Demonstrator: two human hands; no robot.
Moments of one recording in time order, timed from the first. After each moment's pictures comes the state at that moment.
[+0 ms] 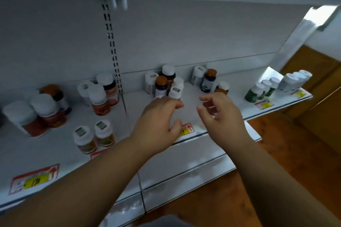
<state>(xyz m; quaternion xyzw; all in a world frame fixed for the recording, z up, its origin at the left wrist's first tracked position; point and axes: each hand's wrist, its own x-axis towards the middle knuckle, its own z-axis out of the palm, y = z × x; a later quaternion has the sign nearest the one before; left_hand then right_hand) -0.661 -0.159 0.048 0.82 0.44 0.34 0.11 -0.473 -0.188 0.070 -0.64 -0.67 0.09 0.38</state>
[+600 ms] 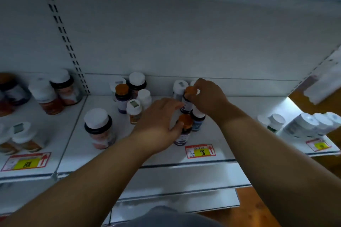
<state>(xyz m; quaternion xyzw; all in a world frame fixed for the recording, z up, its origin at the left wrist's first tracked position) -0.479 -0.071 0.026 0.76 0.55 0.32 0.15 -0.308 0.046 0.050 -0.61 -0.76 0.13 0.16</state>
